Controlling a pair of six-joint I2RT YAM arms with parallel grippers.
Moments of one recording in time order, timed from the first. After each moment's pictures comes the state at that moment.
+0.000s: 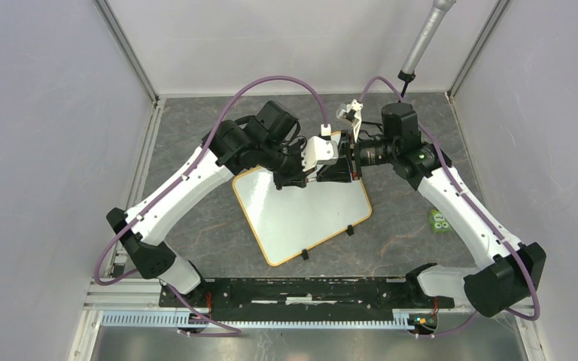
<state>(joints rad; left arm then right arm) -0.85 1.56 1.81 -1.14 0.39 0.54 0.43 1.27 1.22 -0.43 -1.08 0.08</state>
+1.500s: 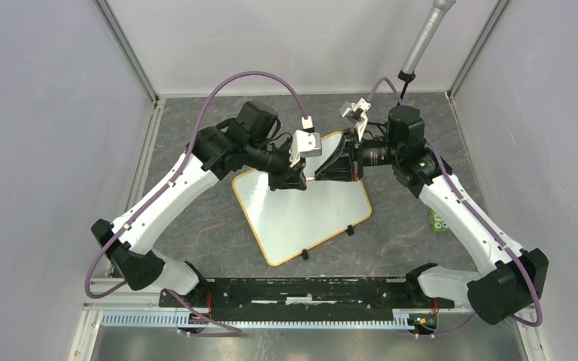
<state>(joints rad) -0.75 1.45 1.65 -0.99 0.63 0.47 0.43 1.22 1.13 -0.17 -1.15 0.25</state>
